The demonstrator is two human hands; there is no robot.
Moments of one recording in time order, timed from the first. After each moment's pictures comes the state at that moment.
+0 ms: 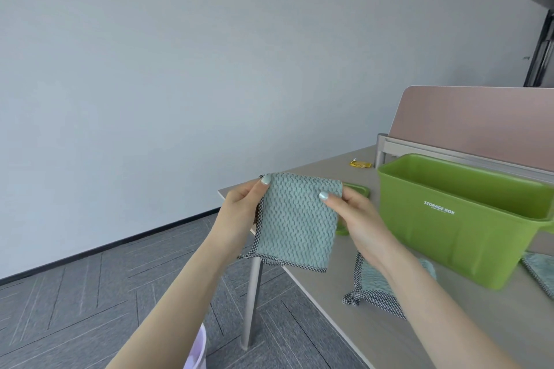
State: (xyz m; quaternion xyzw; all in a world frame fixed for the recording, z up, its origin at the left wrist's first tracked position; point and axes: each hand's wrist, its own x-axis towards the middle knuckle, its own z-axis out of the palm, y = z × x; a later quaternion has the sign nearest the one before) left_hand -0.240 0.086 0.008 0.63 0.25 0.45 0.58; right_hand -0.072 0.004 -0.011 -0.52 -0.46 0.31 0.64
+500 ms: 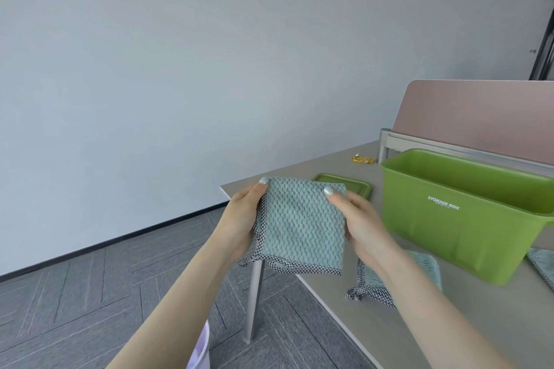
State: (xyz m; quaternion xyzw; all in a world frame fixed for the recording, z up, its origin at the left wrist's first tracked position) left_hand -0.236 0.095 -0.002 0.57 0.27 0.41 0.66; right_hand -0.080 0.002 -0.015 -0.53 -0.41 0.35 0.66
